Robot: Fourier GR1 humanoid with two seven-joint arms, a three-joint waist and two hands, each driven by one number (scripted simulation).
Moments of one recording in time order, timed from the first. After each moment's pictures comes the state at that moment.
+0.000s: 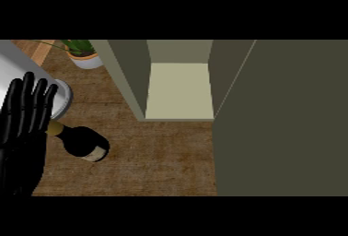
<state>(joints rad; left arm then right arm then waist) 0.00 0.07 -0.01 -2.10 0.00 0.01 0.03 0.01 -0.07 0.01 -2.10 0.00 0.01 0.00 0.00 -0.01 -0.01</state>
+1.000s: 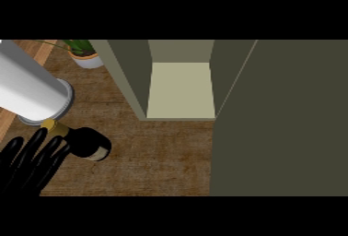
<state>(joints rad) 0.27 0.20 -0.02 -2.29 0.67 -0.35 0.22 0.16 -0.16 0.09 -2.39 -0.24 0.17 0.29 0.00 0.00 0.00</state>
